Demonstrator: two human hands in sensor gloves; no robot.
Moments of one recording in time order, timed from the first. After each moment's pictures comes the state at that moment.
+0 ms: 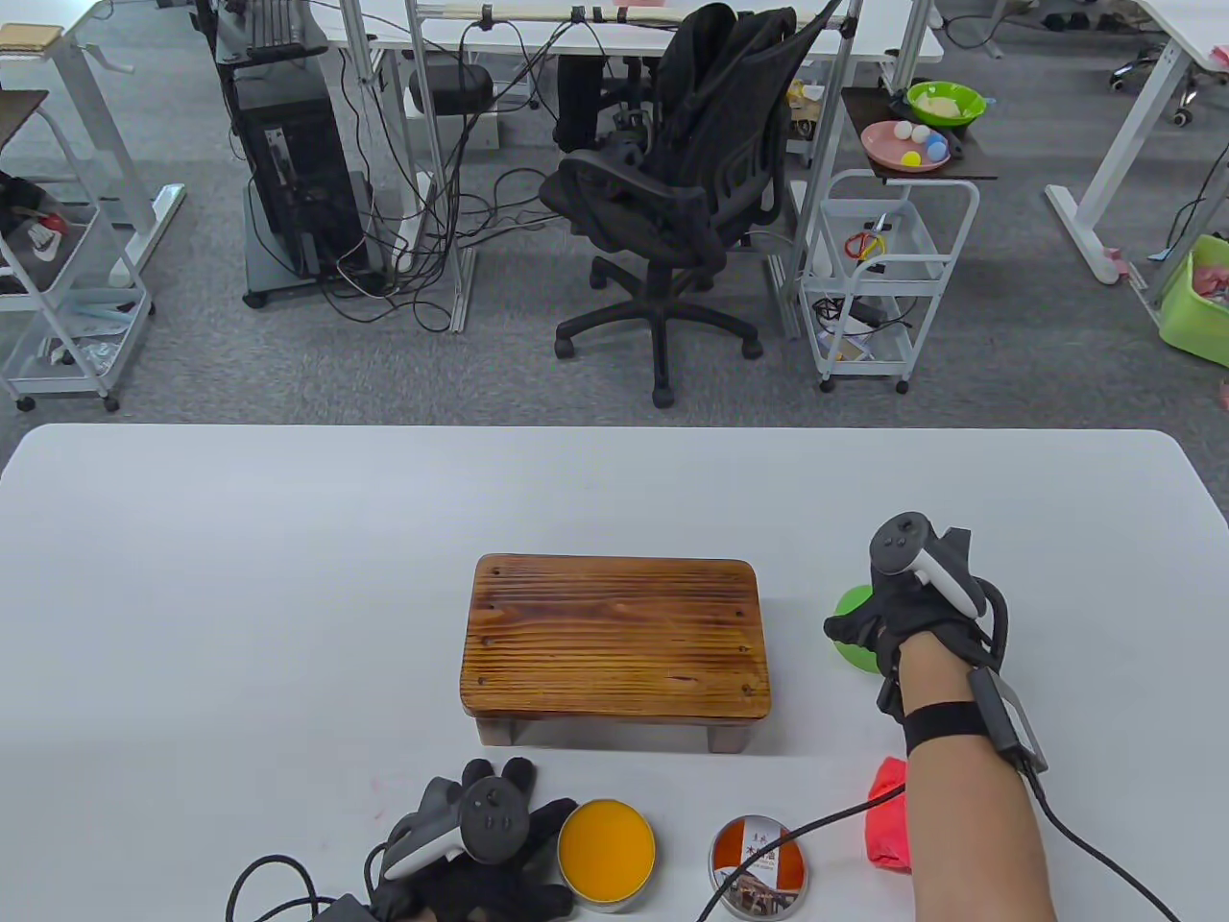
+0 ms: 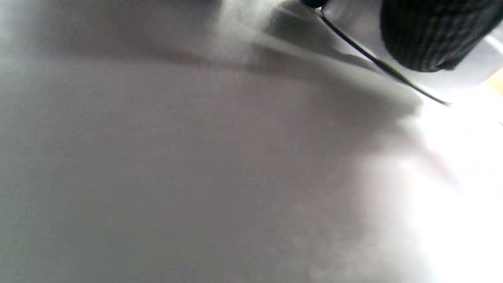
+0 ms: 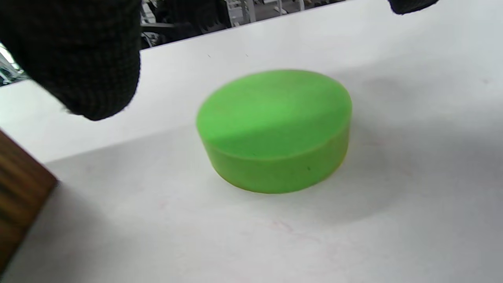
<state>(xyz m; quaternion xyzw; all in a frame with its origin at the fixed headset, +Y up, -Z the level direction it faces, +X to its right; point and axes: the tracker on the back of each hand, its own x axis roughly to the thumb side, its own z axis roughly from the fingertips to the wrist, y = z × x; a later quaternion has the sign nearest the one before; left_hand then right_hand) -0.153 -0.839 -0.263 -0.28 -0.18 0.16 0.93 0.292 -0.745 -0.488 -0.14 0.20 0.96 0.10</state>
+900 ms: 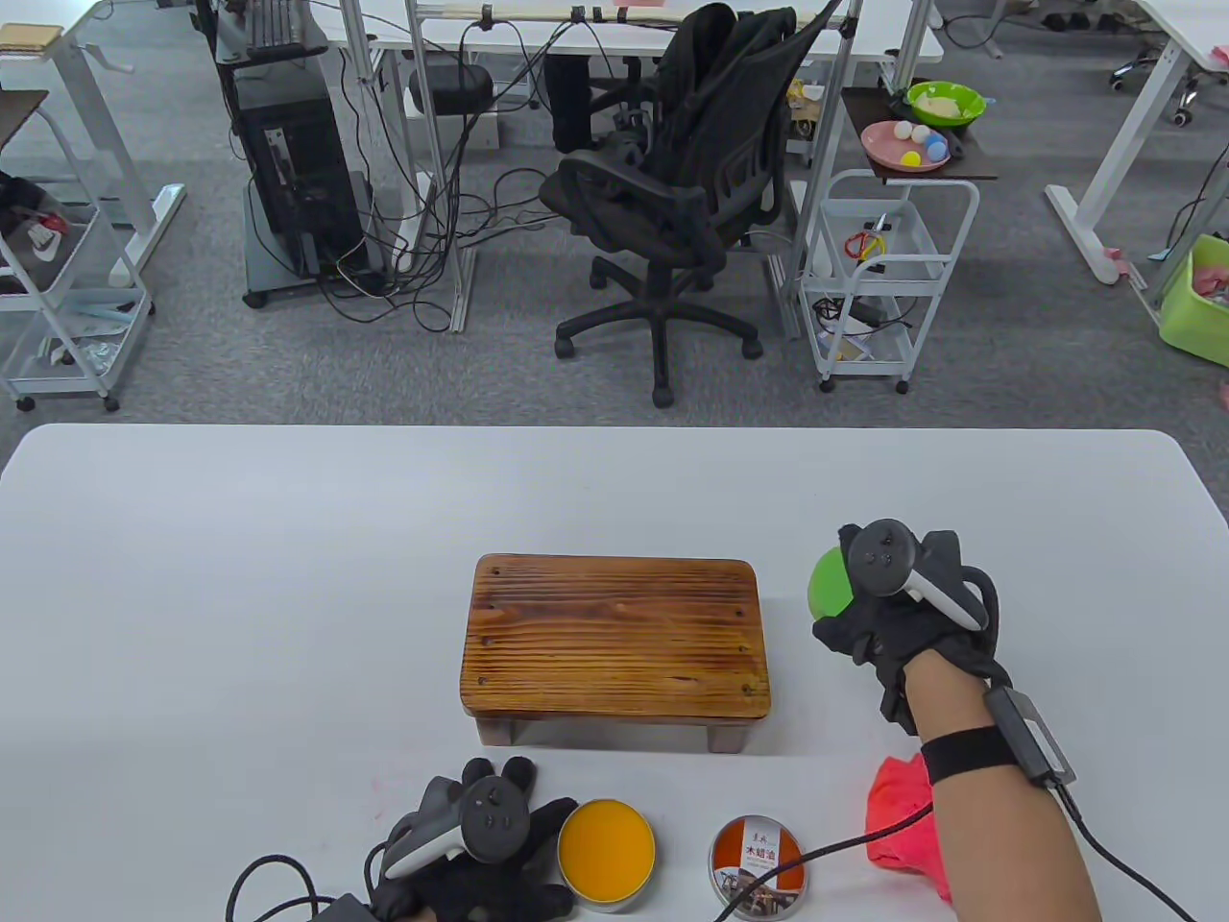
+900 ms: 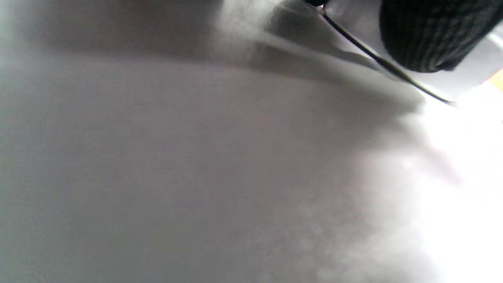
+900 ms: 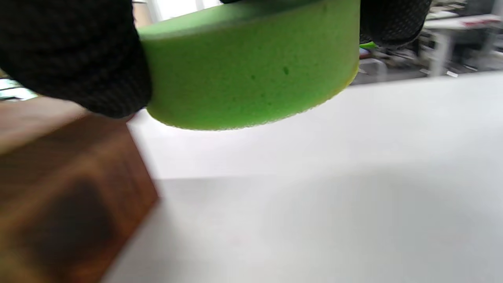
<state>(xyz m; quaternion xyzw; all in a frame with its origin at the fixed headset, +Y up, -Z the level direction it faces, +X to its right) -0.153 -0.839 -0.263 -0.28 -0.18 0.16 0.93 0.234 -0.667 -0.434 0.08 0.07 0.99 0.06</state>
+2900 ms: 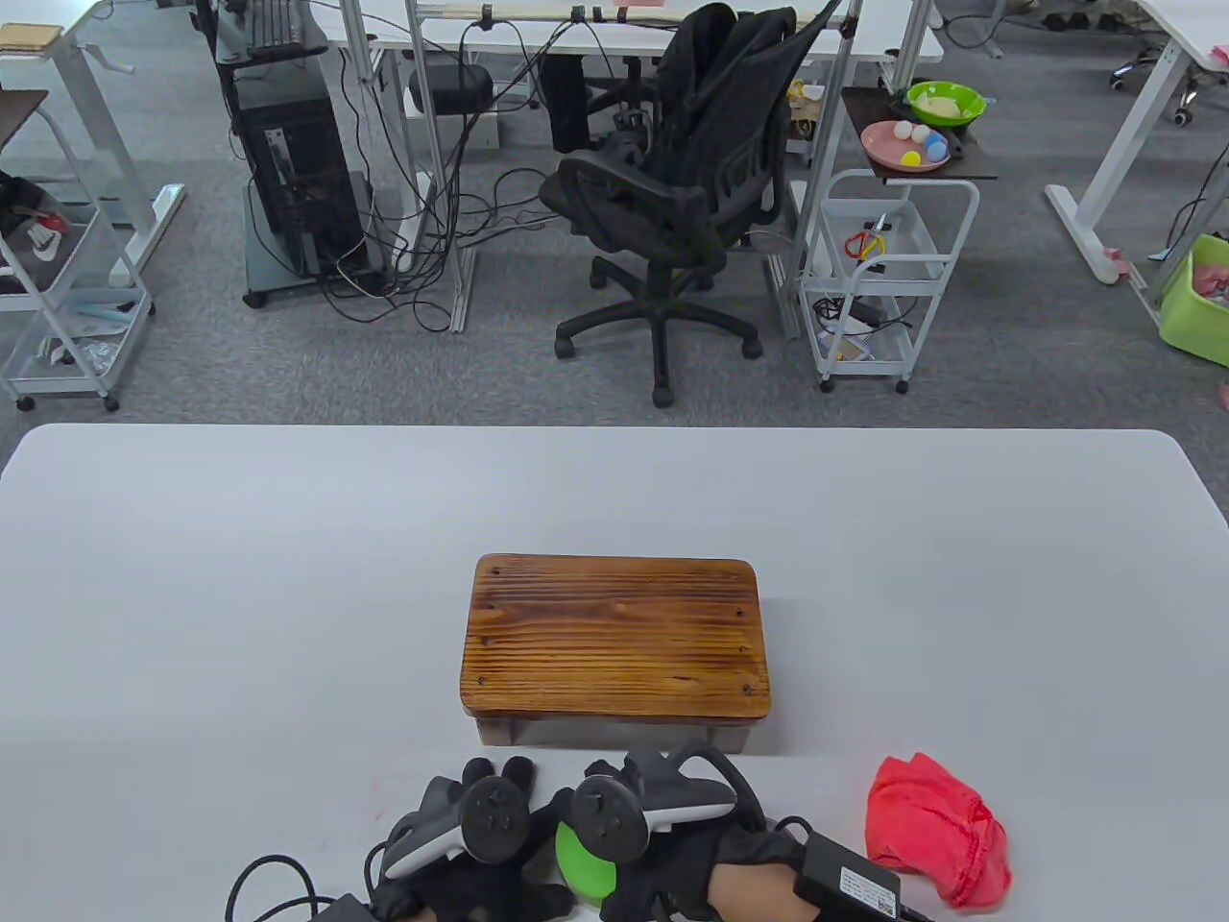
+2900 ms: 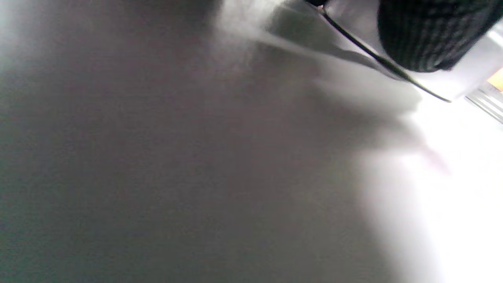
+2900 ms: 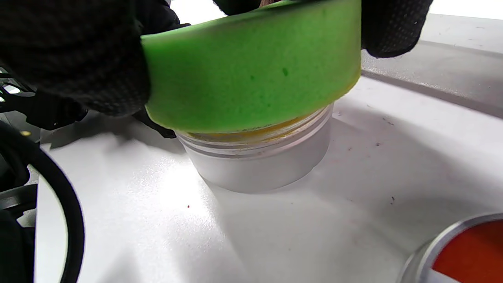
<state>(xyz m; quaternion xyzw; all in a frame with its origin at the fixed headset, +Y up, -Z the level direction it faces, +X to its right) -0.153 -0.839 -0.263 -0.28 -0.18 0.16 0.93 0.021 -0.747 -0.273 0.42 0.22 0.88 -0.02</state>
